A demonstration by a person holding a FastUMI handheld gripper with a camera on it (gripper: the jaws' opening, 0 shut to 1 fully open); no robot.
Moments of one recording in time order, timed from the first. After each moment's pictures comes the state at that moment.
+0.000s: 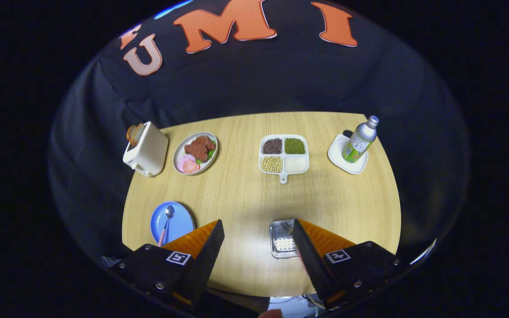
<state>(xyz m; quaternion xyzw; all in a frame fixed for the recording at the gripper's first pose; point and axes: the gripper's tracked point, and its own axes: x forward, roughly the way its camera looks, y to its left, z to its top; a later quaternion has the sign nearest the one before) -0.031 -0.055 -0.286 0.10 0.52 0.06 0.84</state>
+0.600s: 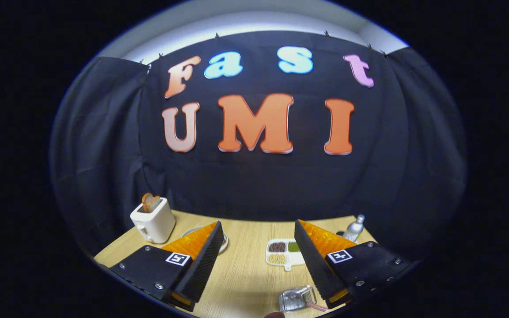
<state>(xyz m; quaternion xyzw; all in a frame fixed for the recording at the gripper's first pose) 0.027 -0.003 -0.148 0.02 0.10 0.04 0.99</state>
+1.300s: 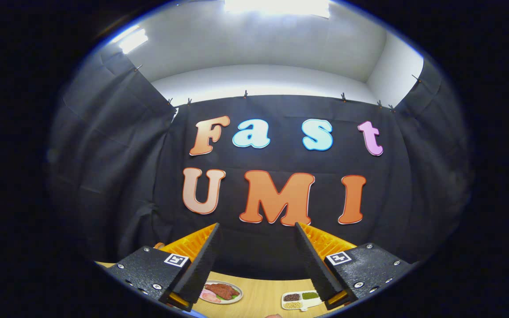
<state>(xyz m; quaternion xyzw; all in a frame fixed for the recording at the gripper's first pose) 0.021 0.095 -0.050 0.01 -0.08 0.05 1.00</state>
